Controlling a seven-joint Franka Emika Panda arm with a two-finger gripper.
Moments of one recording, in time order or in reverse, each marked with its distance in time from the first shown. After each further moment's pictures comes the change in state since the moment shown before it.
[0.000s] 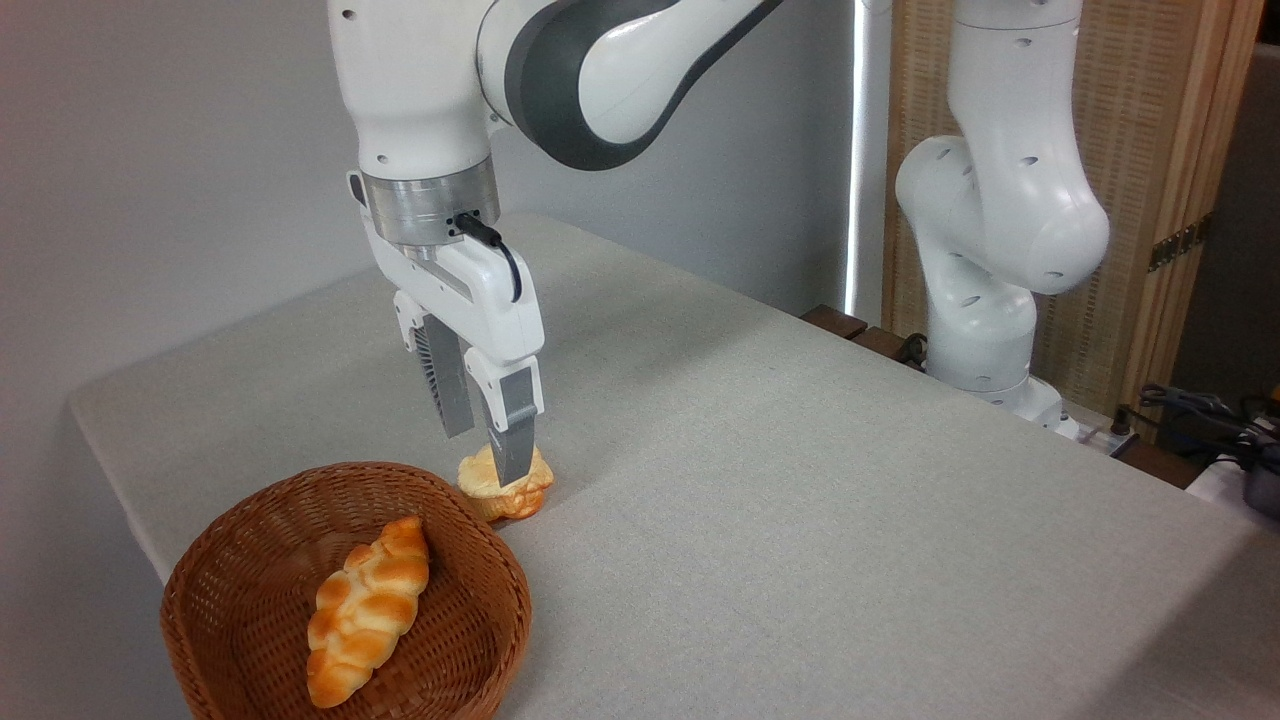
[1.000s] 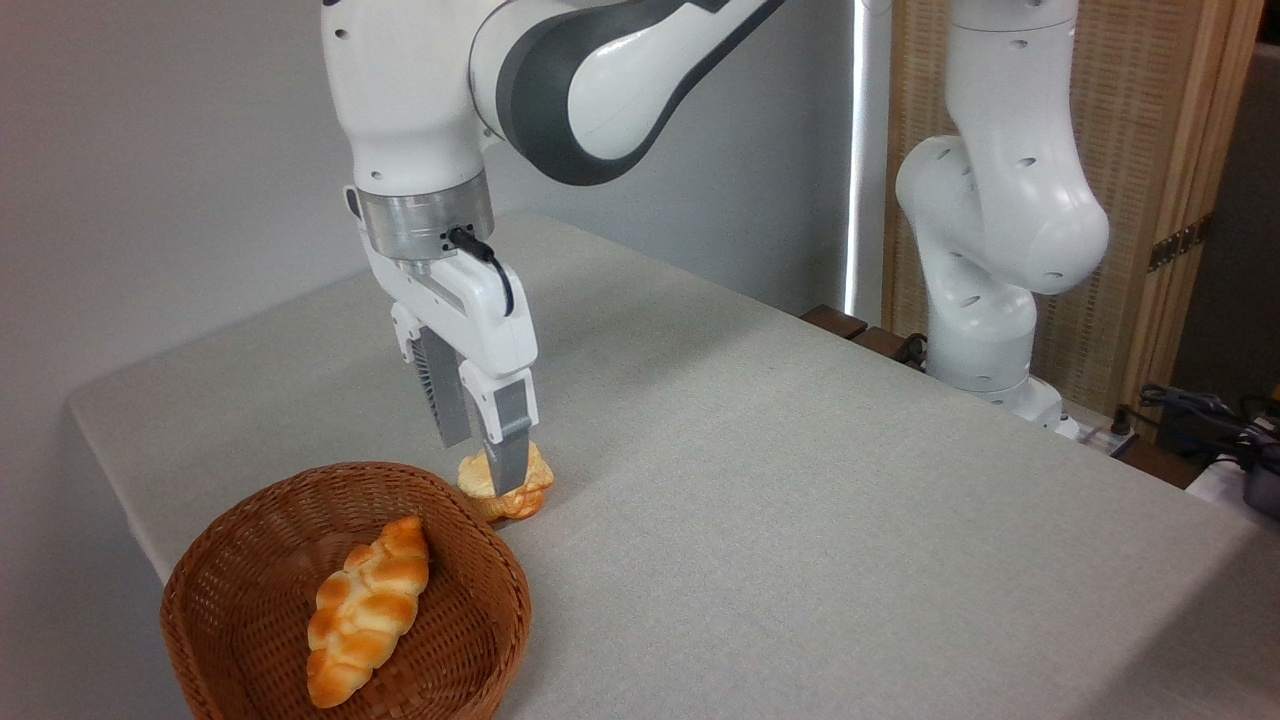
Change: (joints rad) arm -0.005 0.028 -0.003 0.002 0.000 0.028 0.001
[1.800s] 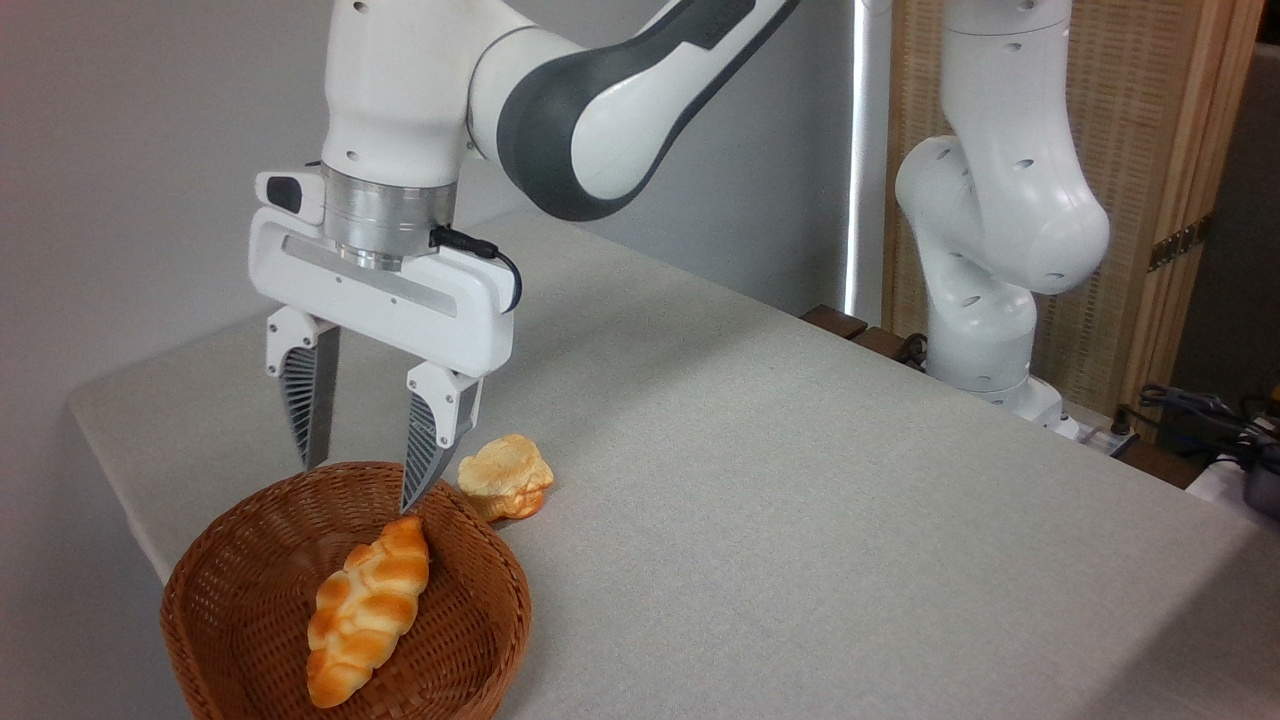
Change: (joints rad) arm 0.008 0.035 0.009 0.002 -0.073 0.327 -0.502
